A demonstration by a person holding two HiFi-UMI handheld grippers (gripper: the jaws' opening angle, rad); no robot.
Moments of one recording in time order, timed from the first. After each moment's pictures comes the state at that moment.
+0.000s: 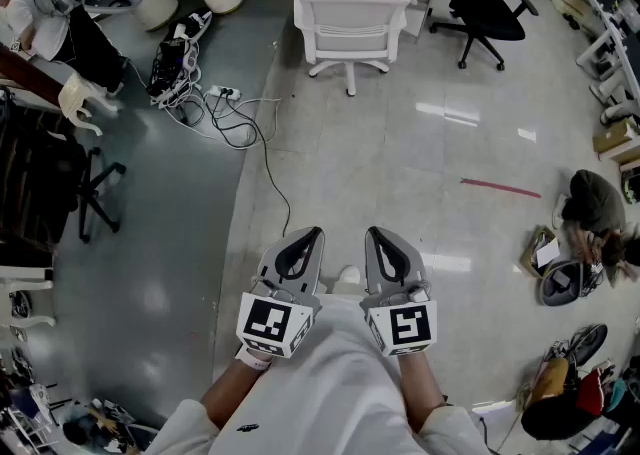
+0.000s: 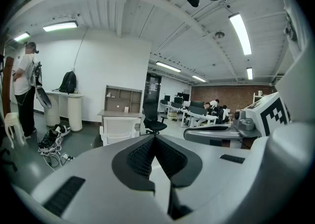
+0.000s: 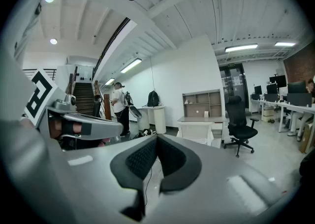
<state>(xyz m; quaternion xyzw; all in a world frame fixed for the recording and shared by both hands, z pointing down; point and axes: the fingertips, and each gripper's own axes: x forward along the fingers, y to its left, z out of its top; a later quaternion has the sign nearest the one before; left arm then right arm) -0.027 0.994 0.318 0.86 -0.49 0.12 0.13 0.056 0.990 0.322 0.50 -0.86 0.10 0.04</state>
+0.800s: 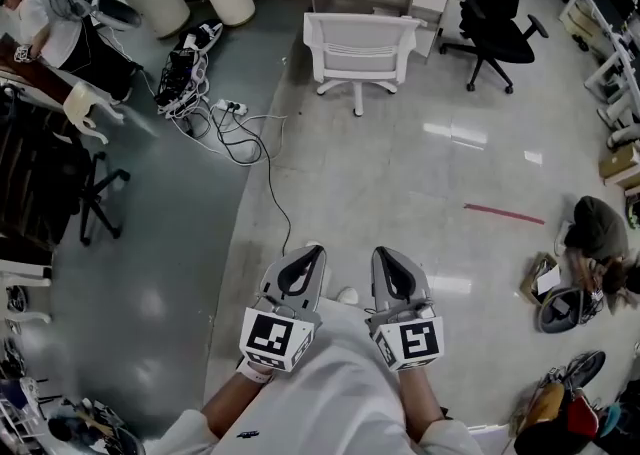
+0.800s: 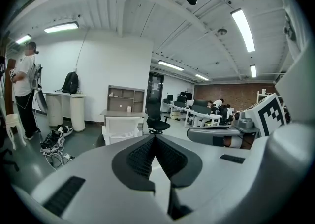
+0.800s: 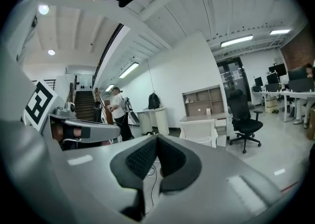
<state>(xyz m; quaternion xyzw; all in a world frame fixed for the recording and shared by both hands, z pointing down) -0.016 0.969 0.336 0.85 -0.50 0.12 0.13 0.079 0.963 0.342 0.49 -0.86 0.13 0.01</state>
